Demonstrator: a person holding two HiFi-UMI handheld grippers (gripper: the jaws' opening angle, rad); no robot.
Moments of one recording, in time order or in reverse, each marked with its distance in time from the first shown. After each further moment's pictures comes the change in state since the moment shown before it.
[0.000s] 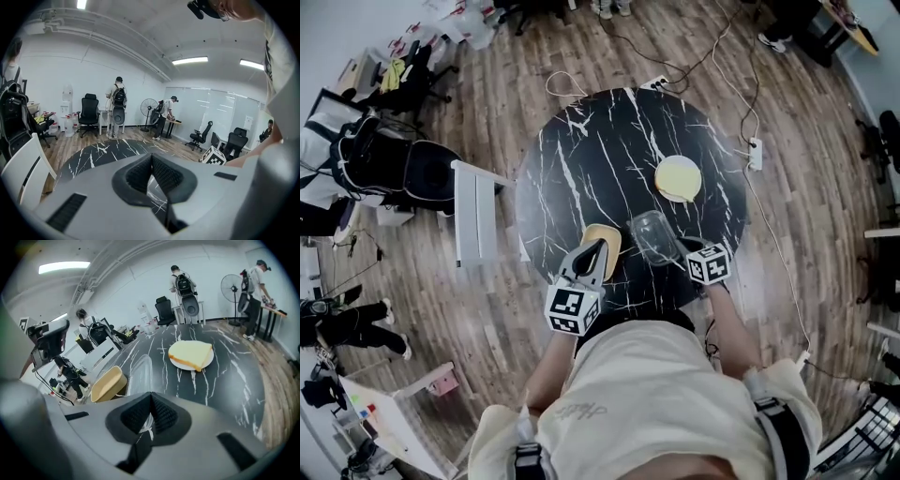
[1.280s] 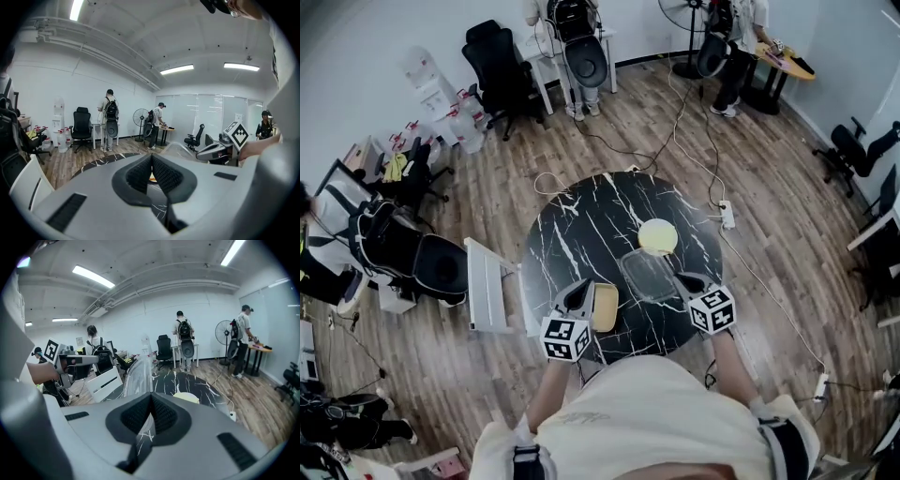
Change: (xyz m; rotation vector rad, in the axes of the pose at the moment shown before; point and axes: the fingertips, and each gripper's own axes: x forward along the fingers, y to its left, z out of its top) left arm -0.035 0.005 0.046 0.105 -0.116 -0.095; right arm -0.154 0.082 0.097 -0.156 -0.397 -0.160
